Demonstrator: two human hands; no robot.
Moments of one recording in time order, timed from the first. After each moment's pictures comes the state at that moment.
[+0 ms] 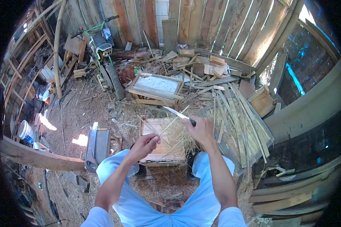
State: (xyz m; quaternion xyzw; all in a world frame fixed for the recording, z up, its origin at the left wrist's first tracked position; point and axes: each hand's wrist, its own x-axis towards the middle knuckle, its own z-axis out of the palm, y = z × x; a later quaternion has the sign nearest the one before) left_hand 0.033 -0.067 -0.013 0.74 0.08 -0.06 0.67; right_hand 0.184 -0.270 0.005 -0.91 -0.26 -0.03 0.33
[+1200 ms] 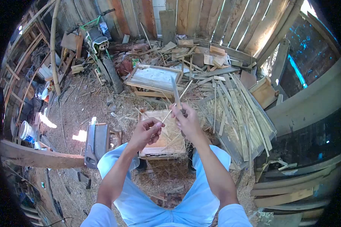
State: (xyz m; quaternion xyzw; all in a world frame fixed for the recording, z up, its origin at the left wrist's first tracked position) left_hand 0.056 -0.074 0.000 0.60 0.10 -0.07 0.79; right_hand 0.156 -0.233 0.013 -0.58 -0.15 0.25 0.76
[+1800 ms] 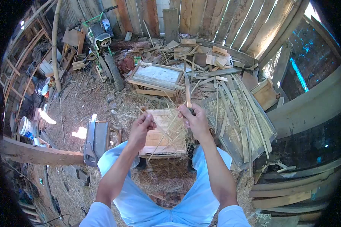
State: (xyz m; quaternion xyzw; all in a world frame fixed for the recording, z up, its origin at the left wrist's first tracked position) left_hand 0.062 -0.065 -0.031 0.54 0.18 0.06 0.82; right_hand 0.167 -0.247 0.011 -0.56 -0.12 0.26 0.78
